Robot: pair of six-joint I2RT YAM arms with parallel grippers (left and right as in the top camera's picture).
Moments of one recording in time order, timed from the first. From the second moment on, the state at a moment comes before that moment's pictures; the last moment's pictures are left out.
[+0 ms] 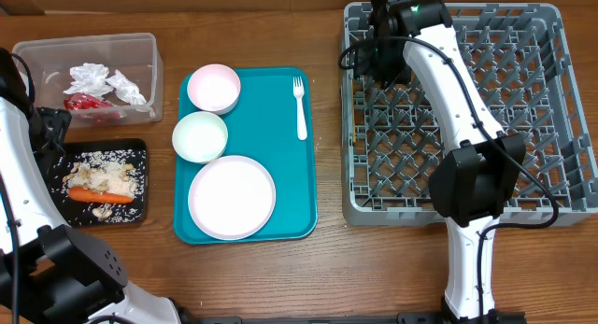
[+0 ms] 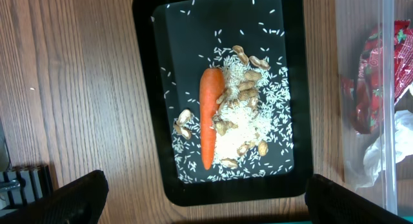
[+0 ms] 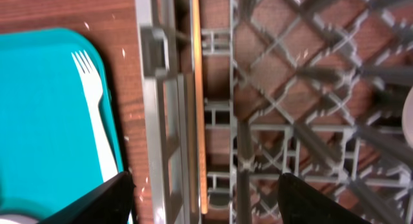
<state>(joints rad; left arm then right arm) 0.51 1.80 1.81 -1.43 -0.26 -0.98 0.26 2.30 2.31 -1.33 -0.07 0.32</state>
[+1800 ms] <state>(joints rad) 0.51 1.80 1.81 -1.43 -0.26 -0.98 0.61 2.55 2.31 -1.05 0.09 0.54</state>
